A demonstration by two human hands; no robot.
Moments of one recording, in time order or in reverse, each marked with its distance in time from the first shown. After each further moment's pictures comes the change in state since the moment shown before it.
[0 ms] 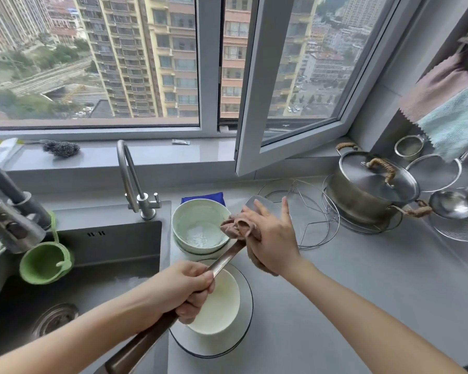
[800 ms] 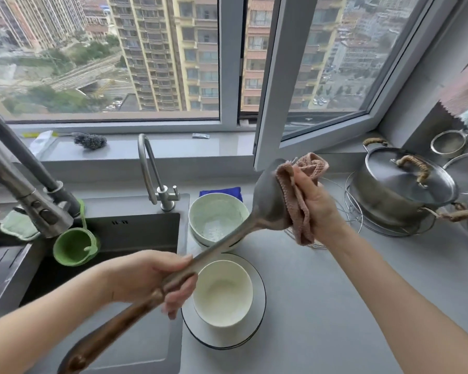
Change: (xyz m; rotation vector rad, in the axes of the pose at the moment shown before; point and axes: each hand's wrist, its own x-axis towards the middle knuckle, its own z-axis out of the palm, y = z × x) left_hand -0.005 -0.010 -0.067 -0.191 -0.583 0.018; right_hand 0.046 0.001 -0.068 1.693 -0.020 0.680
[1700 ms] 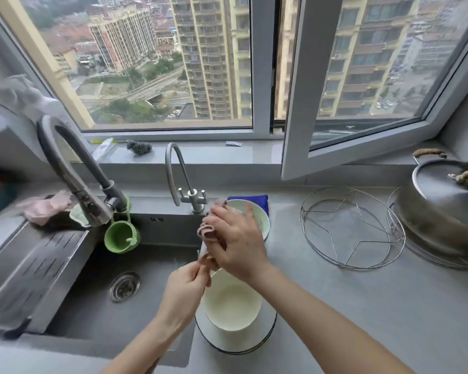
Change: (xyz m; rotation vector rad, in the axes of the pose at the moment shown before) left_hand 0.059 -0.043 0.067 0.565 1.485 0.231; right_hand -0.007 0.106 0.057 -1.268 -0.319 -0.764
